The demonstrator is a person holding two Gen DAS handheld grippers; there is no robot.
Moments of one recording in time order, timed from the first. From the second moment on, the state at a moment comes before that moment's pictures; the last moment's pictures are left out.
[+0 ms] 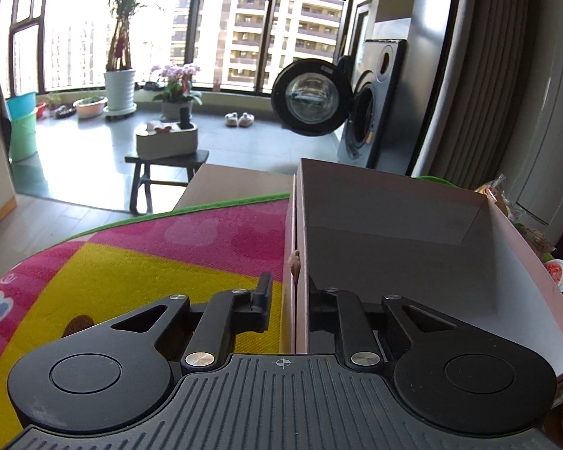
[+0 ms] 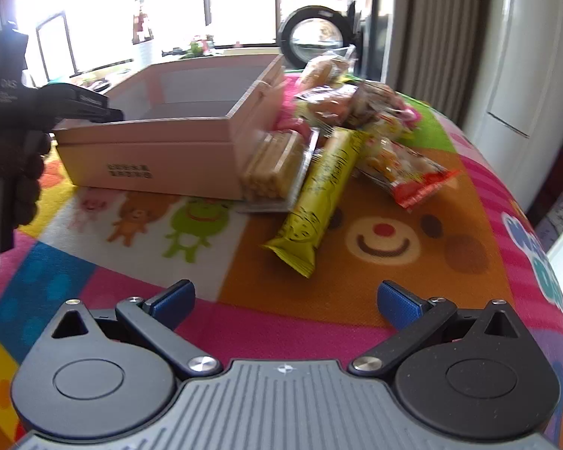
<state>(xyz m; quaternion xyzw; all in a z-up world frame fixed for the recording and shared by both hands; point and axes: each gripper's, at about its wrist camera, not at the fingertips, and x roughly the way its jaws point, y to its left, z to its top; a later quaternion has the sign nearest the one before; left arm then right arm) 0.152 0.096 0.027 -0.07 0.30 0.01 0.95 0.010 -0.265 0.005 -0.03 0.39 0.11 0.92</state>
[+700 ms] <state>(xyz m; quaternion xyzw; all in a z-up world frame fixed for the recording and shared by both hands) 0.143 0.098 0.023 -0.10 0.28 -0.01 0.96 0.332 -0.282 0.050 0.17 0.44 0.02 0.88</state>
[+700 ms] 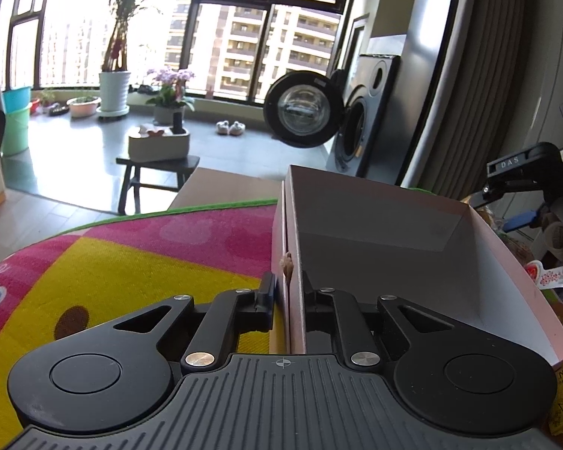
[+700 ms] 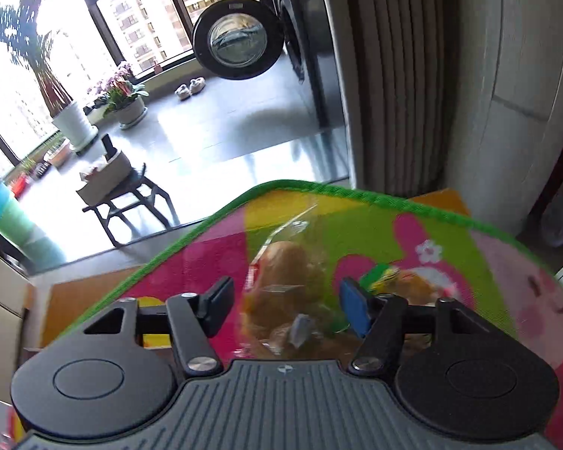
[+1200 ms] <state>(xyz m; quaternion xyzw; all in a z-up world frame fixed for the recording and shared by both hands) 0.144 0.098 0.024 -0.10 0.28 -0.01 0.96 0.247 -0.296 0.100 0.15 0.42 0.06 0.89</state>
